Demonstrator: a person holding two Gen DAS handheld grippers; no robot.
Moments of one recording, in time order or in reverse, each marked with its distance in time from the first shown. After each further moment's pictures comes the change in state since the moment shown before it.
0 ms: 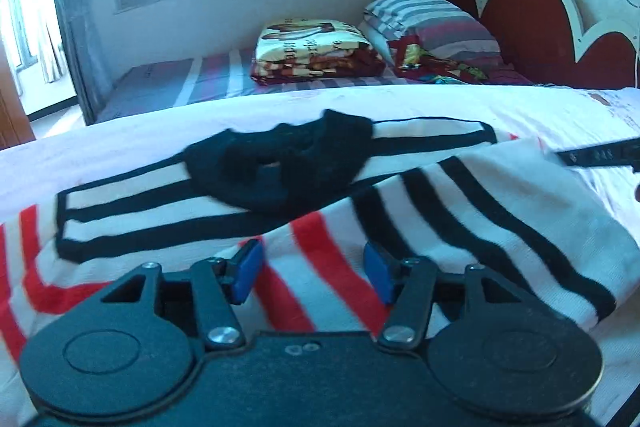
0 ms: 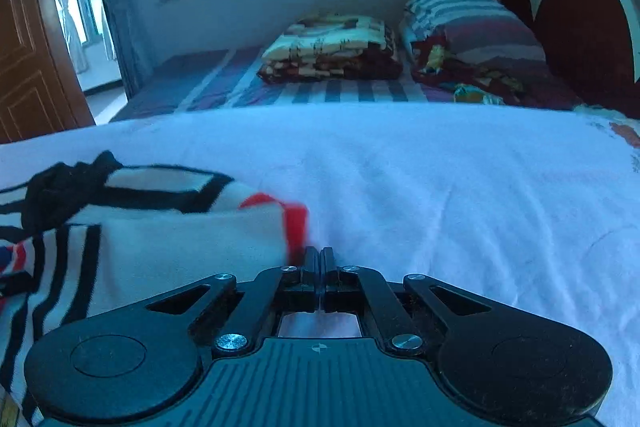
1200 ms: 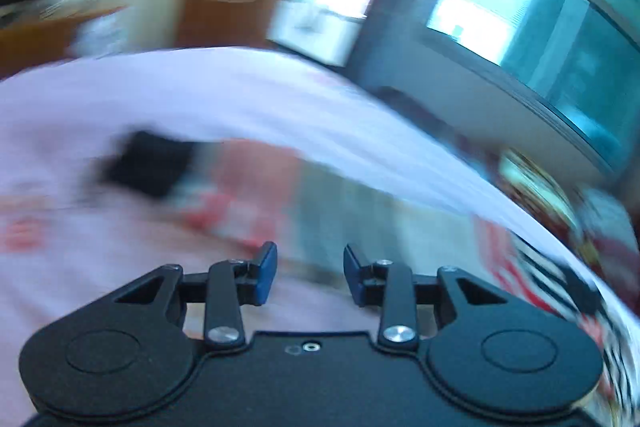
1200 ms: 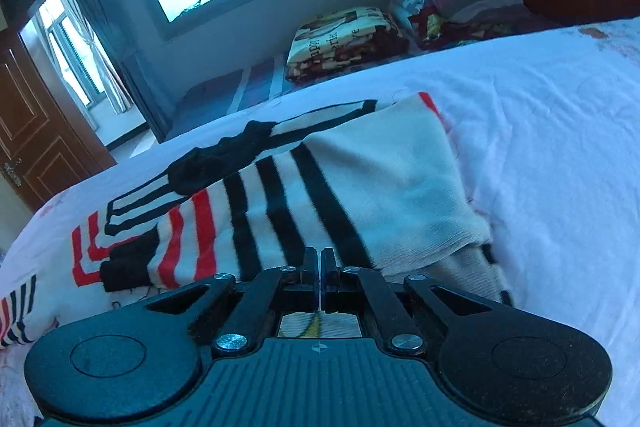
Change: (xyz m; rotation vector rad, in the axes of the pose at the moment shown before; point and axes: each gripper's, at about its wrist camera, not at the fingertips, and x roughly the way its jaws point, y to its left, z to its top) left arm -0.214 0.318 -0.162 -0.840 -0.135 0.407; right arm -0.114 0.150 -0.075 0.263 -0.008 0.083
